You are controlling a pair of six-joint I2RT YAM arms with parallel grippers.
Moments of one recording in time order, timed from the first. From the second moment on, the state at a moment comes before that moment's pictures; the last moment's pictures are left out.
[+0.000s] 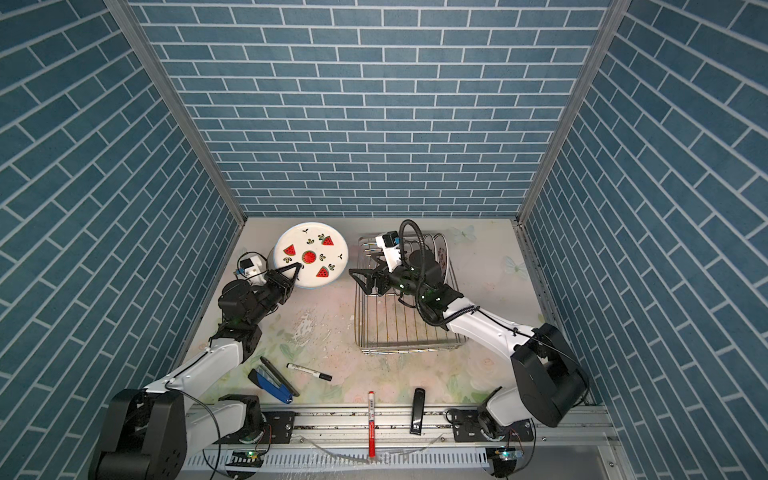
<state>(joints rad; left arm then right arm) -0.07 1.12 0.42 0.62 0.40 -1.19 0.75 1.48 0.96 0.39 -0.39 0.30</state>
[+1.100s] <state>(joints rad) 0.10 1.30 0.48 0.51 0.26 -1.13 0.87 2.10 1.68 -0.01 -0.39 0.04</state>
